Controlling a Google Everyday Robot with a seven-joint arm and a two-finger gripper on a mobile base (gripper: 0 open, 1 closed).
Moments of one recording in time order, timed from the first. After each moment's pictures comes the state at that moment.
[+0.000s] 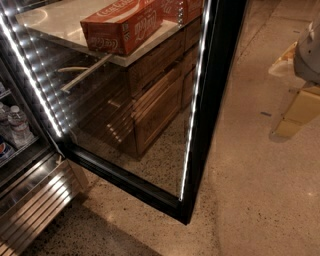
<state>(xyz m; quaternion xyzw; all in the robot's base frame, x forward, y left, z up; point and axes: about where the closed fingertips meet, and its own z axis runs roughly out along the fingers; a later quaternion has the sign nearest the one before) 0.438 -0.216 0.977 -0.60 0.78 -0.04 0.16</state>
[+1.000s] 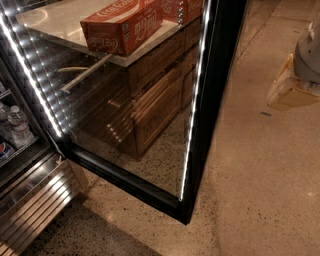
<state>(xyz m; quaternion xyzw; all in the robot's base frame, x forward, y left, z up) 0.438 -0.216 0.977 -0.60 0.78 -0.04 0.16</state>
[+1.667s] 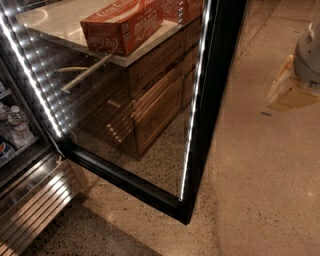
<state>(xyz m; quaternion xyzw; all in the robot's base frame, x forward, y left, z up) 0.439 -0.216 0.977 -0.60 0.78 -0.03 0.16</state>
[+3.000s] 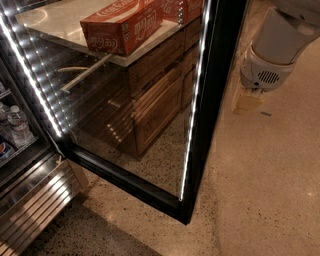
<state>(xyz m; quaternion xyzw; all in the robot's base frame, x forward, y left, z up) 0.514 -0.192 0.898 -0.61 0.79 -0.01 0.09</state>
